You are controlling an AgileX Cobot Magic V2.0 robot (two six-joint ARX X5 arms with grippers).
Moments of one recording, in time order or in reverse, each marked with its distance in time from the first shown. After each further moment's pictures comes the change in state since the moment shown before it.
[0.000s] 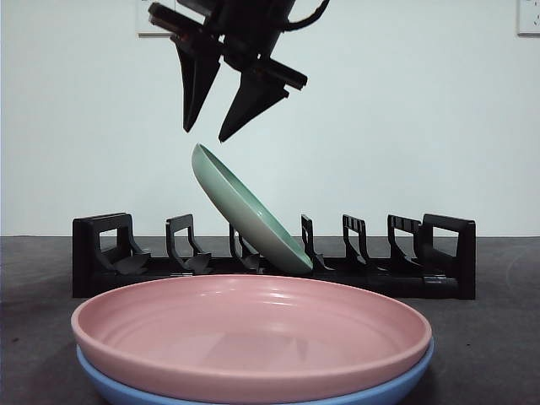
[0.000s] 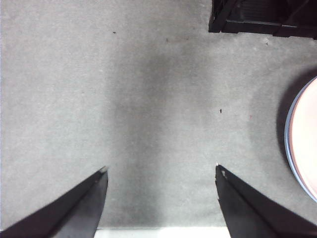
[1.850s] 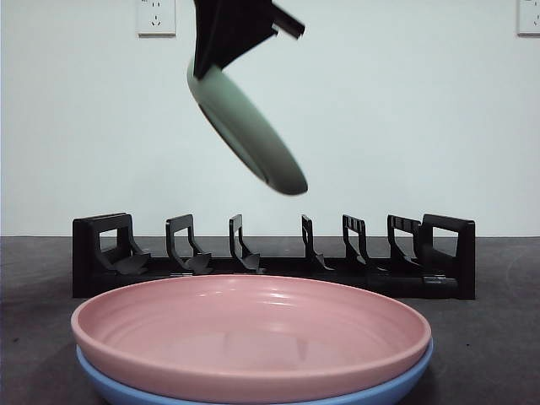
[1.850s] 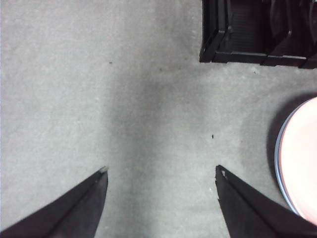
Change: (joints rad) left arm 0.000 0.000 0.000 0.091 -0.003 0.000; right arm 0.015 -0.048 0.156 -0.182 -0.056 -0.138
